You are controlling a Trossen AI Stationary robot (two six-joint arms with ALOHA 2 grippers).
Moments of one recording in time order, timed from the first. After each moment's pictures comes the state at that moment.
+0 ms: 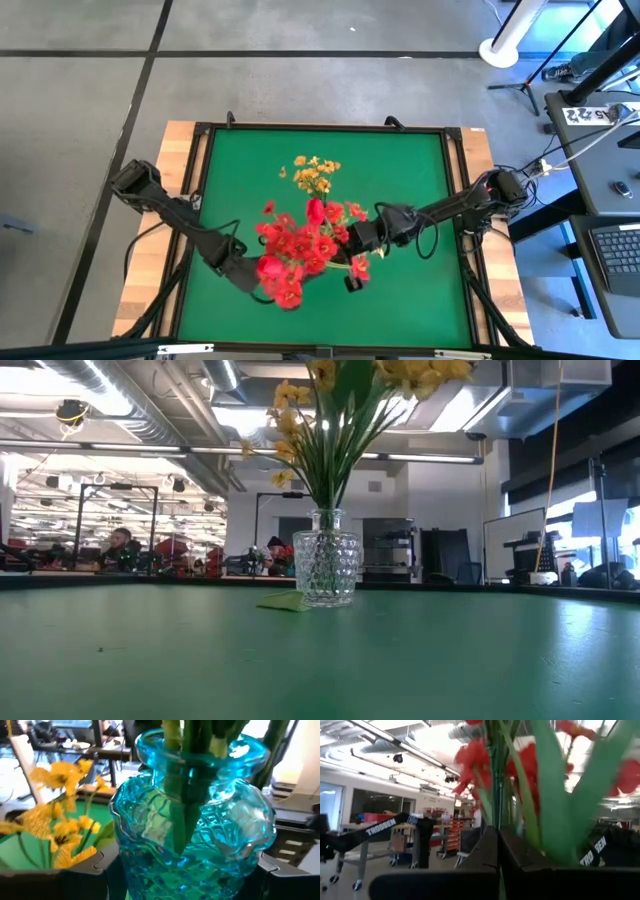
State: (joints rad) left arm -0.60 1.59 1.10 0.25 -0.82 -0.25; right arm 0.31 1.75 1.23 1.02 -0.16 -0.01
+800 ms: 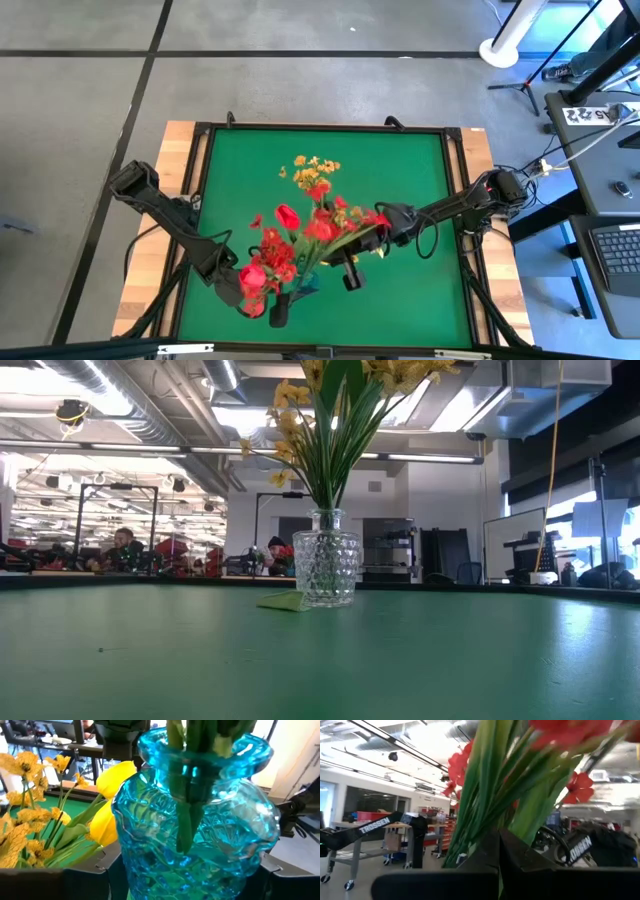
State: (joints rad) left arm -0.69 1.59 1.10 0.27 -0.82 -0.29; right arm 0.31 1.75 1.23 1.02 -0.14 -0.03
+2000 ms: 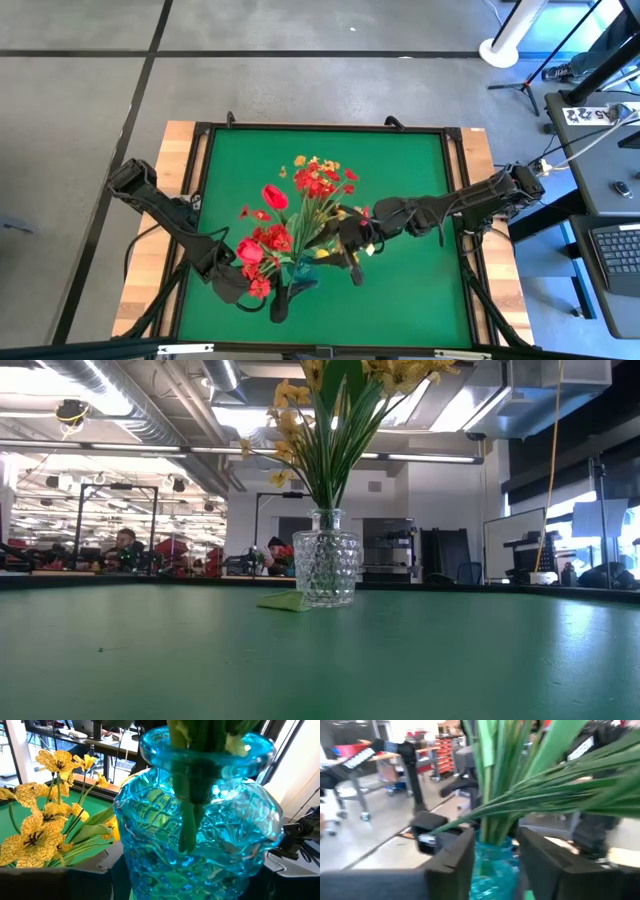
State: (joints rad) left arm -0.68 1.57 1.10 0.25 -0.88 -0.41; right arm 0.31 1.61 1.35 0.25 -0.09 0.05
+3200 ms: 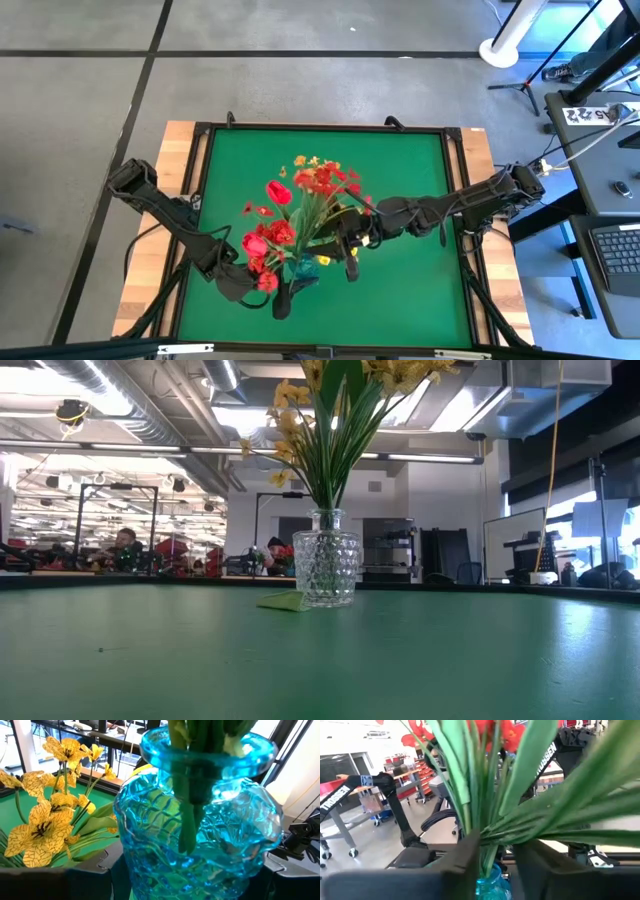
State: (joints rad) left arm -0.67 1.57 1.10 0.21 -0.87 -0.46; right arm 0.31 1.61 1.35 0.30 0.04 0.21
